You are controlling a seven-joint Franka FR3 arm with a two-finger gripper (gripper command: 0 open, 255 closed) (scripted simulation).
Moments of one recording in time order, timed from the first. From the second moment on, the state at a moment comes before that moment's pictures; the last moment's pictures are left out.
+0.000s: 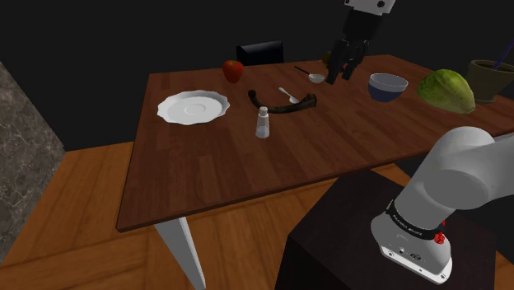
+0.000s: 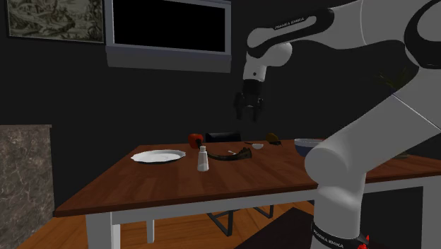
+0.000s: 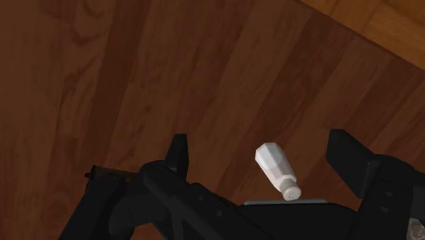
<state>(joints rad) 0.00 -0.81 -0.03 -2.39 0.11 1.67 0.01</state>
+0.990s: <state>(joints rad) 0.04 -0.25 0.08 -2.10 0.12 1.80 0.11</state>
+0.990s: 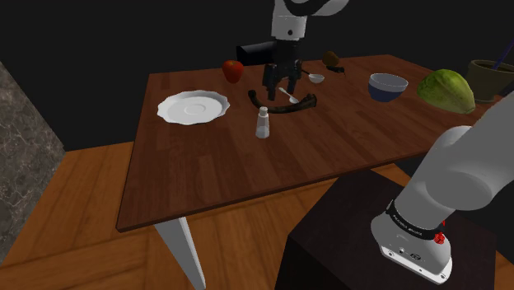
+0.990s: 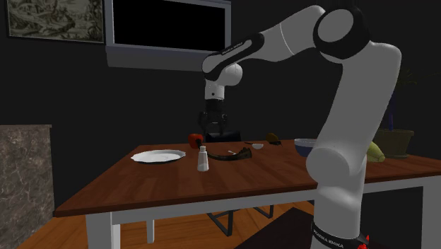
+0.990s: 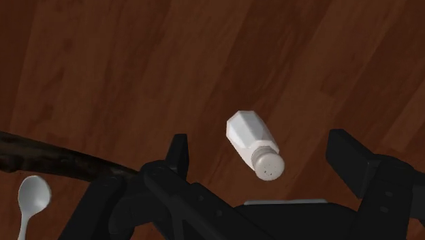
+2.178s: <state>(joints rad) 0.06 -0.05 0.11 -2.06 0.11 1.90 0.14</state>
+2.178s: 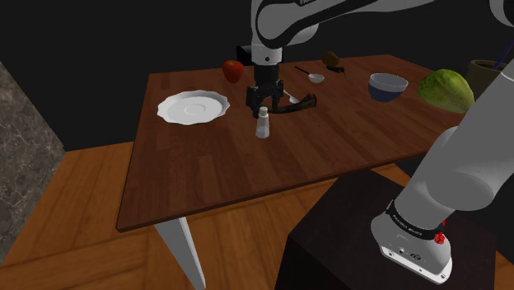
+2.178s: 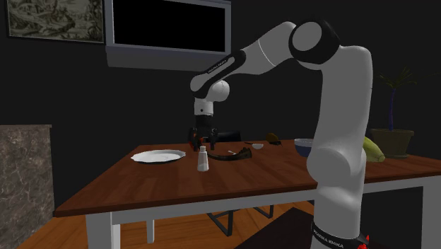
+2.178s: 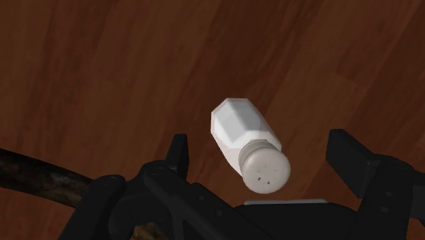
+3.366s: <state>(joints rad) 0.06 -0.06 0.11 -2.00 0.11 1.83 0.15</state>
